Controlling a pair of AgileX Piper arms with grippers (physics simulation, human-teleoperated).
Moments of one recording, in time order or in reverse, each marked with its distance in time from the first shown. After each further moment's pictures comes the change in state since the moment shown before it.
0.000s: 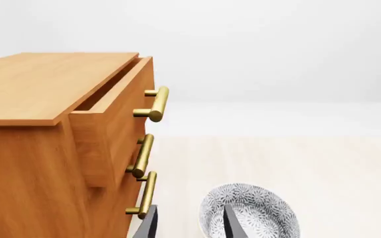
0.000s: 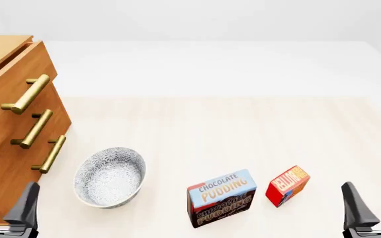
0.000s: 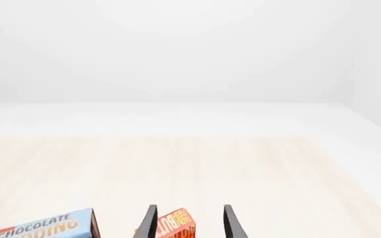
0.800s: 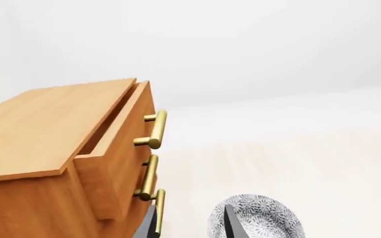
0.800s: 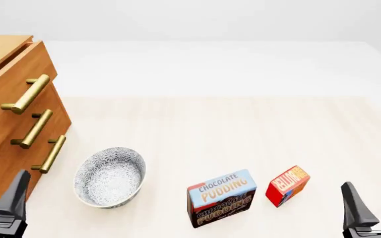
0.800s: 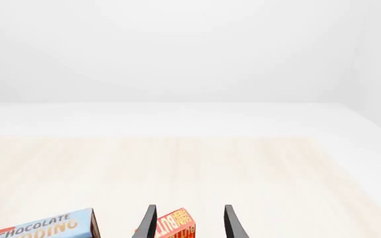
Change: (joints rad) left arm -0.021 0.059 -0.155 0.087 0.115; right arm 0.000 0.000 0.000 0.000 0.000
